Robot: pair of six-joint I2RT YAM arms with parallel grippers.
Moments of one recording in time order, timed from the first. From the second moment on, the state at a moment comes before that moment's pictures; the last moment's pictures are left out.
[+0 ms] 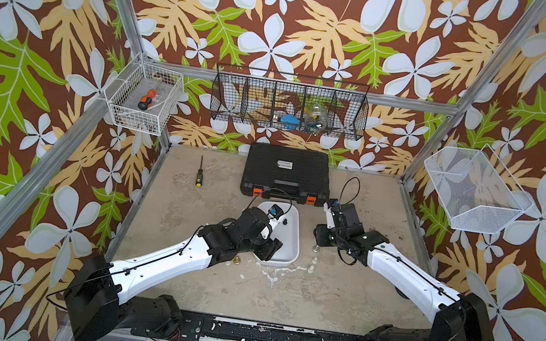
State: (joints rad) left arm -0.84 1.26 0.91 -0.39 0.03 -0.18; right arm 0.47 1.38 0.90 -0.44 0.04 0.30
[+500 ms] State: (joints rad) left arm -0.96 1.30 0.89 -0.42 0.05 -0.12; right arm 0.46 1.47 0.87 -0.45 0.04 0.30
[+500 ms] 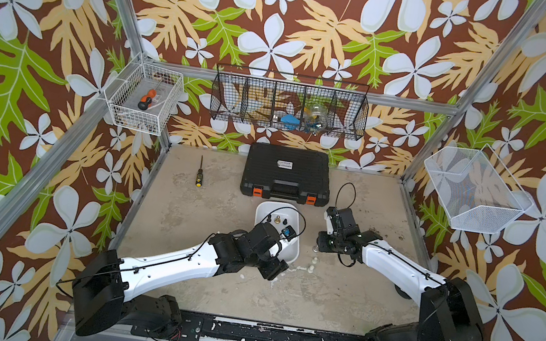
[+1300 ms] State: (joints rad) left arm -0.96 1.29 0.90 -0.42 0.05 -0.12; right arm 0.55 1.47 0.78 -0.45 0.03 0.38
